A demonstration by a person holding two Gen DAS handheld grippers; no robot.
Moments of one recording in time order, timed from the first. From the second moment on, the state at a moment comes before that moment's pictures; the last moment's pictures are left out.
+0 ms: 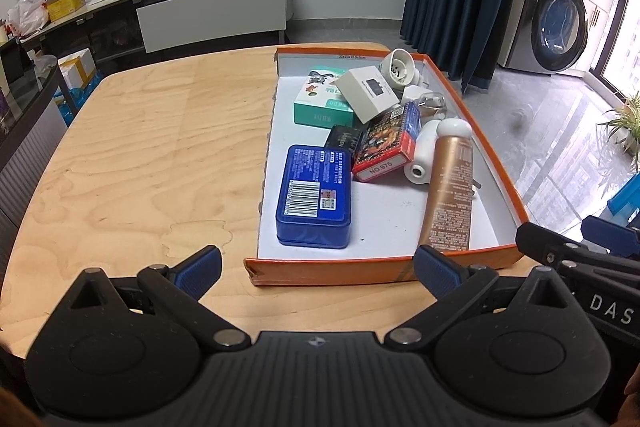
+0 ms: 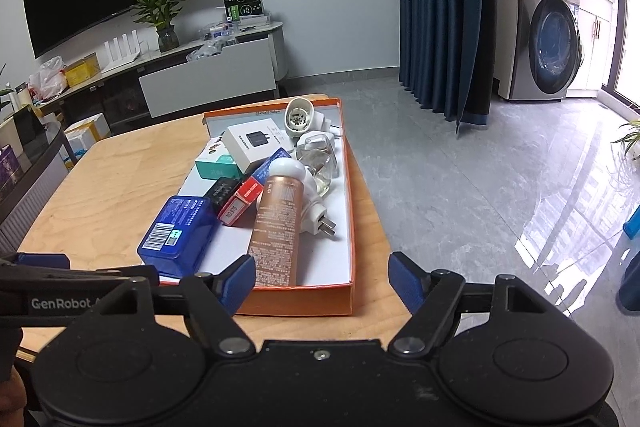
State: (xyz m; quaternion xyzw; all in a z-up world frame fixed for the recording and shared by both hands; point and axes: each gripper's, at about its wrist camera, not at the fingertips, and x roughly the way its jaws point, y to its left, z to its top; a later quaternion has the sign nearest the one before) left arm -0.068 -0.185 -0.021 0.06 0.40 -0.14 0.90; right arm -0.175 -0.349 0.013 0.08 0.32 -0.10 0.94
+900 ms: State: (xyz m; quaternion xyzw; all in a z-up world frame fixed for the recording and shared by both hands) left arm -0.061 -0.187 -0.028 0.07 0.41 -0.14 0.90; right arm -0.165 -0.351 0.006 0.09 0.34 -0.10 0.93
